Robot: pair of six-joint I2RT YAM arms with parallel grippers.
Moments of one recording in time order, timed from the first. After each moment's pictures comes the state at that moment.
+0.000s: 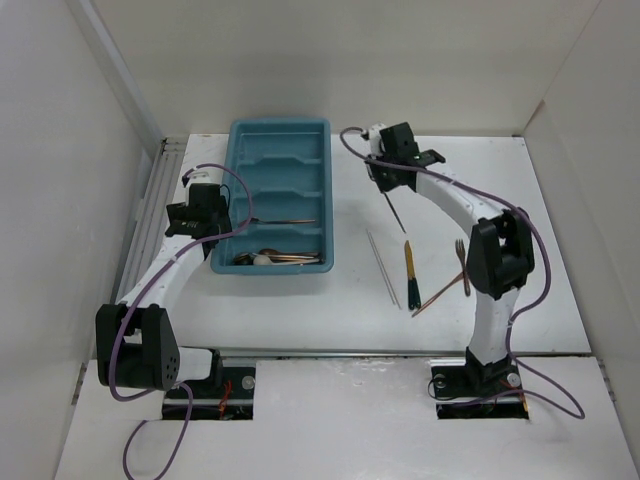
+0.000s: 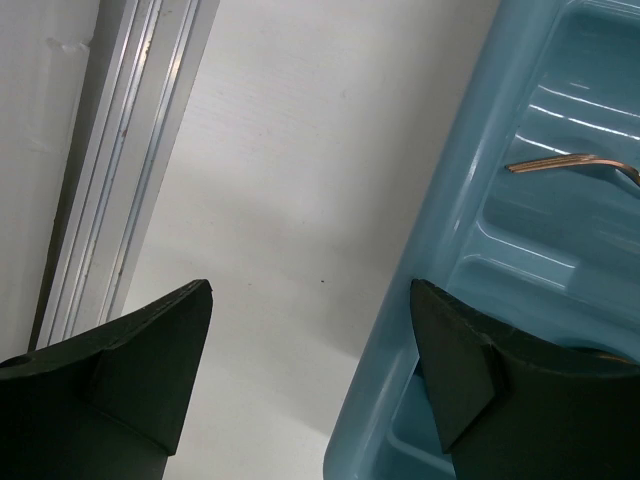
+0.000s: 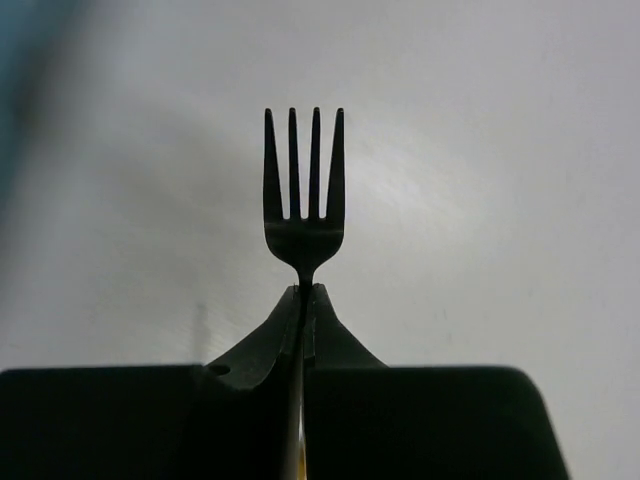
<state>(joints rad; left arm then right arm) -0.10 1.31 0.89 -0.41 -0.46 -0.19 0.37 2.00 1.71 -0.59 0.03 -0.13</state>
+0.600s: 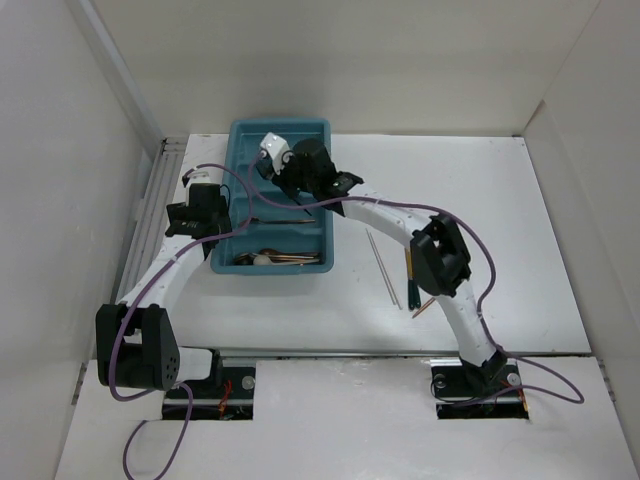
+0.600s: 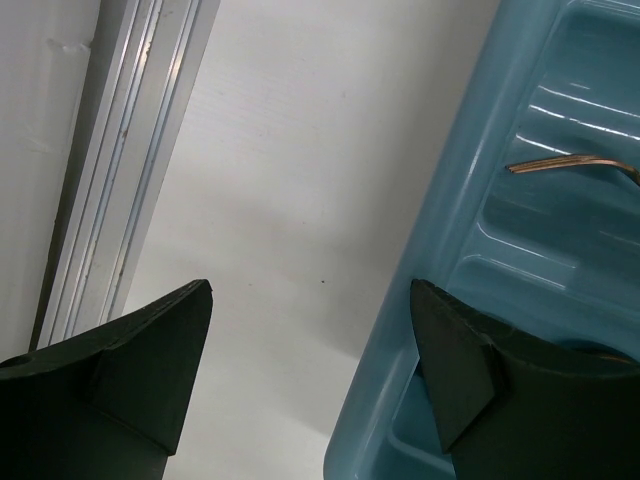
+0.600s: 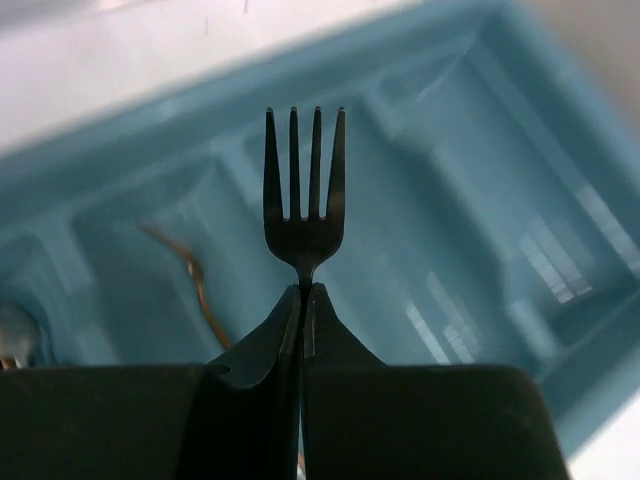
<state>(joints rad) -0.10 1.31 0.89 -0.41 -0.46 -0.19 0.76 2.26 2.04 -0.10 -0.16 -0.29</state>
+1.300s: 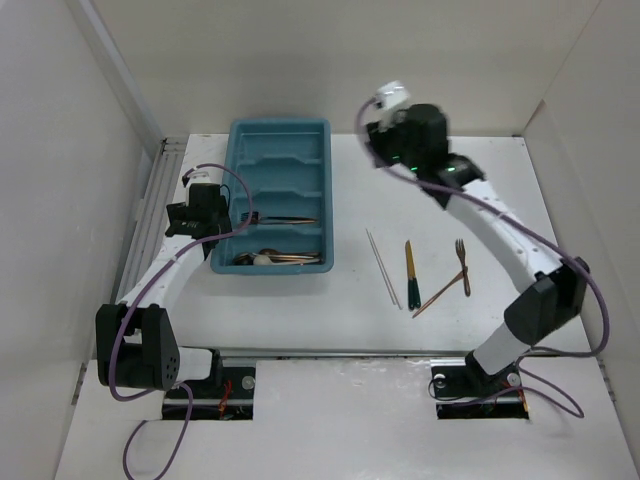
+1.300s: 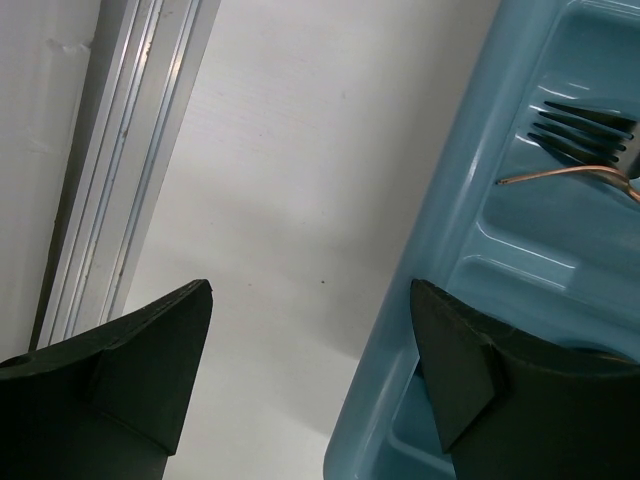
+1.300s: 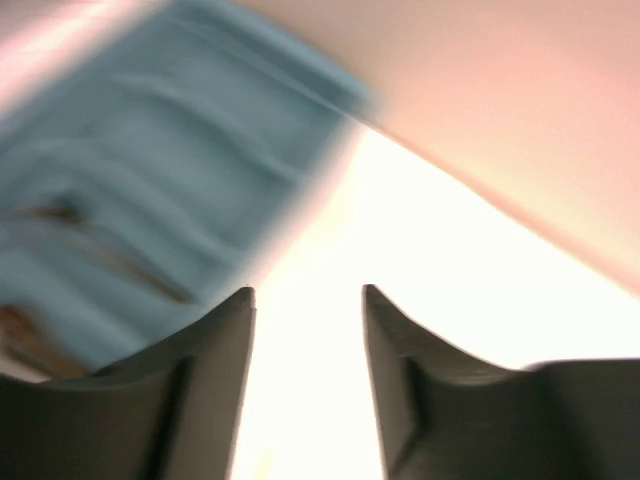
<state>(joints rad) -0.10 1.31 0.89 -0.40 -0.46 -0.19 0.58 1.64 1.64 -0.28 0.04 -0.18</state>
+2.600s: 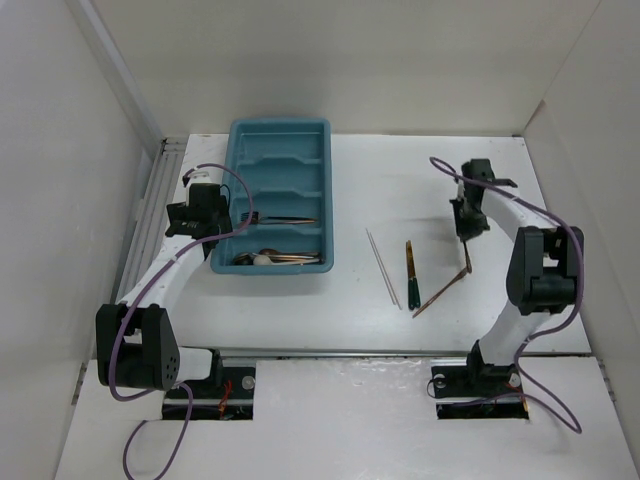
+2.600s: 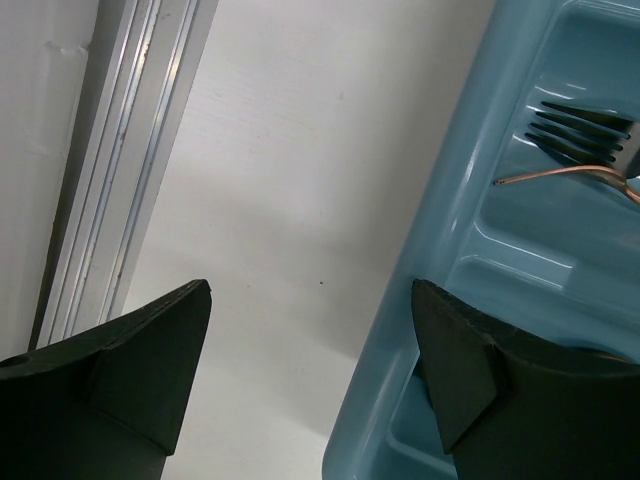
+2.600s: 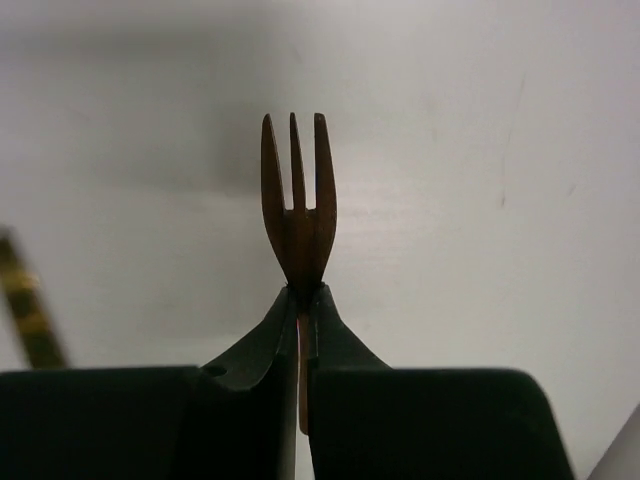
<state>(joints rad) -0.10 1.31 0.89 -0.40 -0.46 -0.19 -0.03 1.76 1.22 -0.72 0.12 -0.04</state>
